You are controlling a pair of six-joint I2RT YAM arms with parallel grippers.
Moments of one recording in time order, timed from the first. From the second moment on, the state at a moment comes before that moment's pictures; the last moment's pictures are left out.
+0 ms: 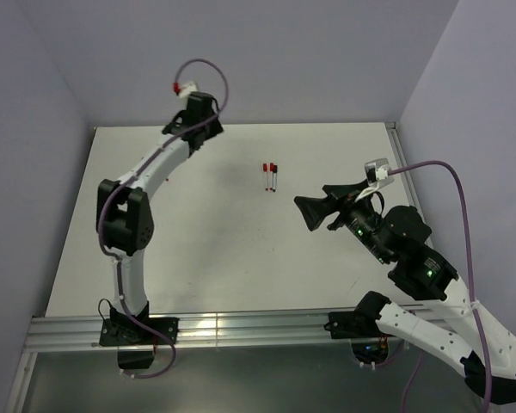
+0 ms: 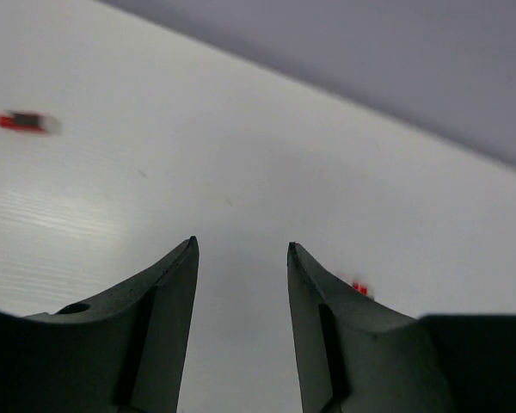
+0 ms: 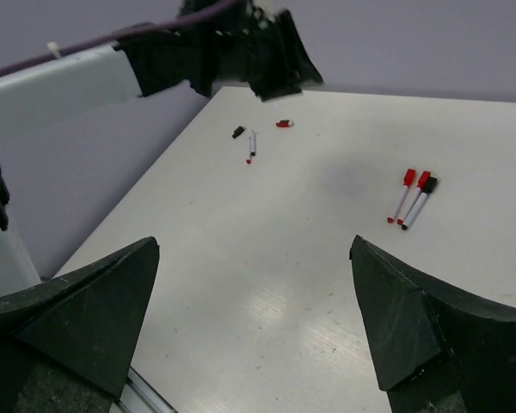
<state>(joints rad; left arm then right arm) -0.44 2.09 1.85 -0.37 -0.31 -0.62 0.78 0.59 0.92 -0.33 0.20 0.37</state>
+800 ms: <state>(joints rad) -0.06 2.09 1.66 -0.51 -0.45 -0.81 0.75 0.74 0.92 -0.24 0.12 0.40</state>
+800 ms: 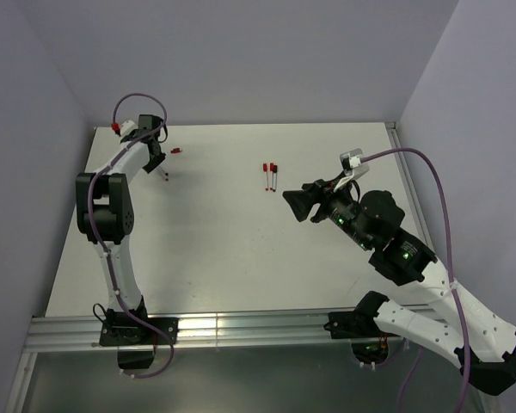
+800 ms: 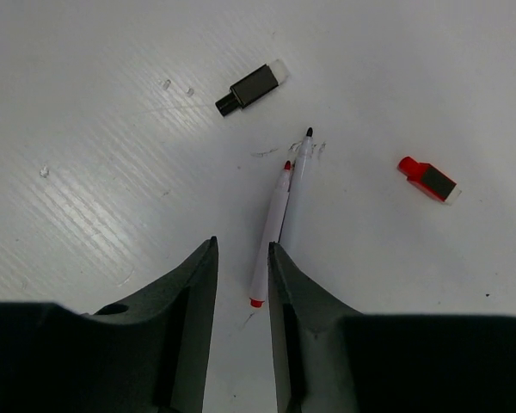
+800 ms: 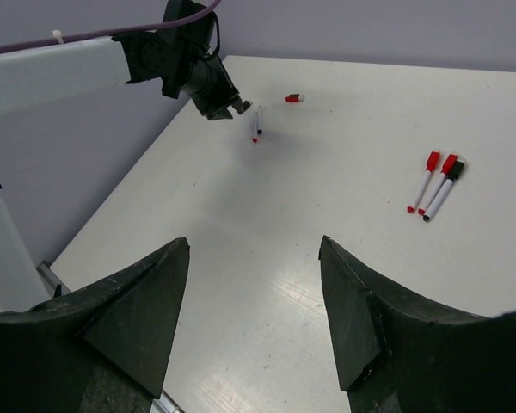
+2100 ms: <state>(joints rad) -0.06 2.19 1.70 -0.49 -0.39 -0.84 0.73 0.73 0.89 -0.24 0.11 0.40</state>
